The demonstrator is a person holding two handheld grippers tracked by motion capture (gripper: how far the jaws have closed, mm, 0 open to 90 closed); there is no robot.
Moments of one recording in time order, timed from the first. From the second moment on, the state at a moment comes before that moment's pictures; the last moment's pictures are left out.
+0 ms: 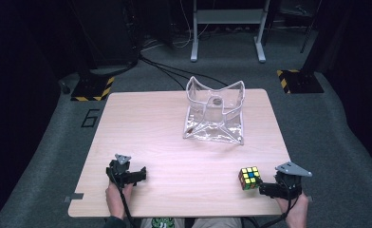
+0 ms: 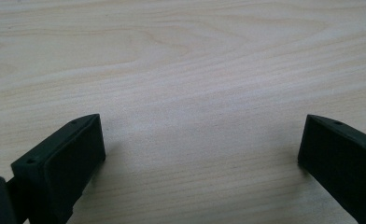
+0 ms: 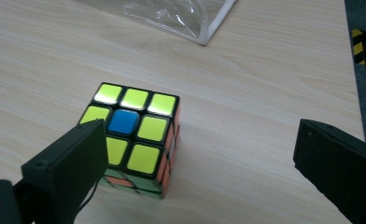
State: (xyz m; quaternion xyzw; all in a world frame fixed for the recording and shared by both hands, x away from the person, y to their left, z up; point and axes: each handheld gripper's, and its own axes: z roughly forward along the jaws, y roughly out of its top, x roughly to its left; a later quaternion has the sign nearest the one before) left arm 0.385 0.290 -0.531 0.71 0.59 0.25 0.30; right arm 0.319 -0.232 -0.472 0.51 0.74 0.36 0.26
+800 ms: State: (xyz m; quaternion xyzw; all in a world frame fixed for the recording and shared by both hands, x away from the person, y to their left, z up) left arm 0.384 0.290 -0.531 0.71 0.59 0.25 0.30; right arm 0.323 -0.190 -0.491 0.48 0.77 0.34 0.22
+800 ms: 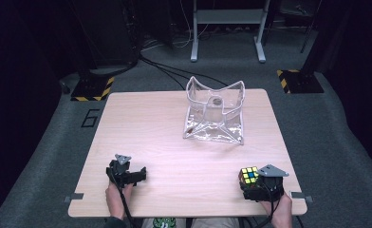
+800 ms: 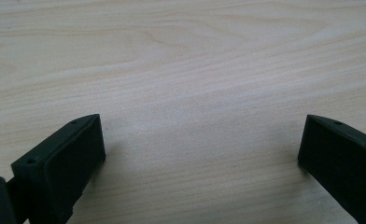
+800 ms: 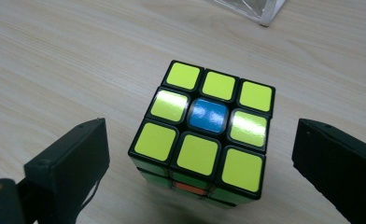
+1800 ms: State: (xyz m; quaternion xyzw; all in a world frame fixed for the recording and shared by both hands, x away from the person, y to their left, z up) left arm 0.384 0.290 -0.531 0.71 0.59 0.25 0.30; right arm 0.330 -0.192 -0.510 0.51 0.76 0.35 0.22
